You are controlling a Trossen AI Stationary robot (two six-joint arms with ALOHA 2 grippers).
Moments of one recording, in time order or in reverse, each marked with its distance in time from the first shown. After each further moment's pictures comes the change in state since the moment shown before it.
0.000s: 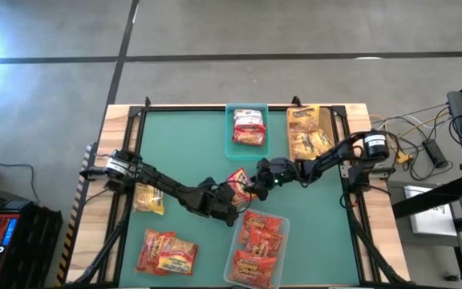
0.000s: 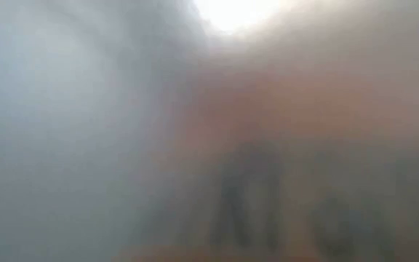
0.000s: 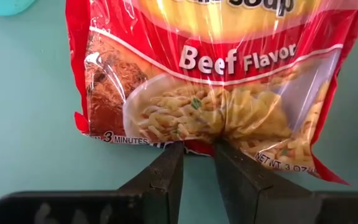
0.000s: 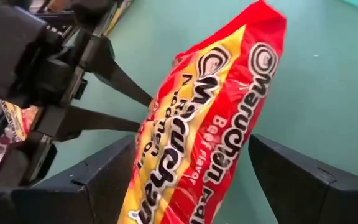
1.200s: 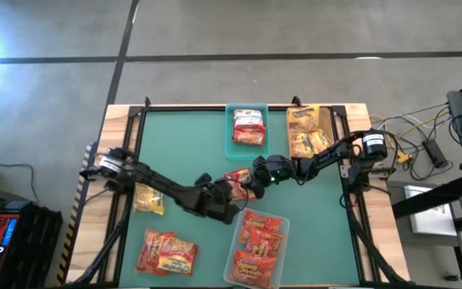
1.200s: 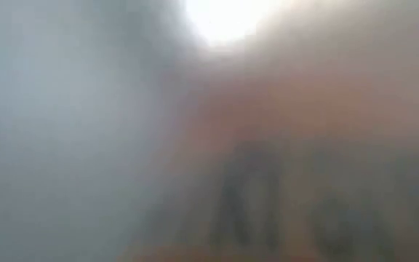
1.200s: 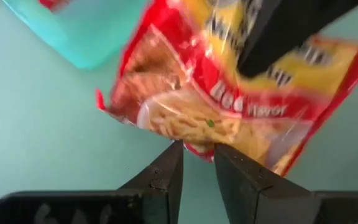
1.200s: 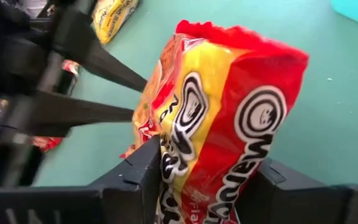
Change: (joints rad) left arm -0.019 -0.072 0.000 -0.022 -0.199 -0.046; right arm -0.022 0.013 0.059 -0.047 -0.022 -0.019
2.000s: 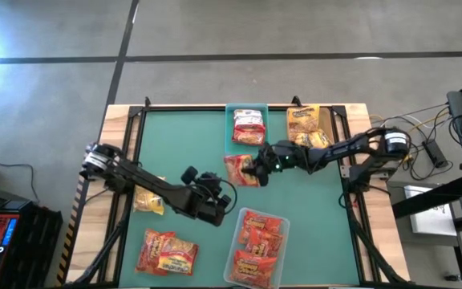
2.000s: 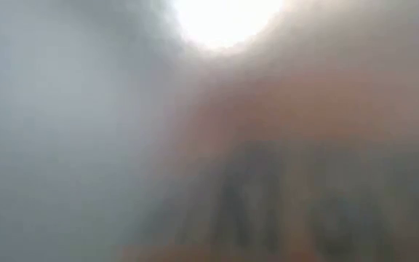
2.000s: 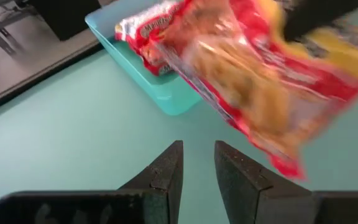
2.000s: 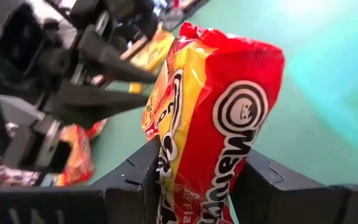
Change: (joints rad) left arm -0.048 -0.133 0.007 -0.266 -0.270 -0.167; right arm -0.095 -0.204 0.000 -0.037 -0.046 -0.090
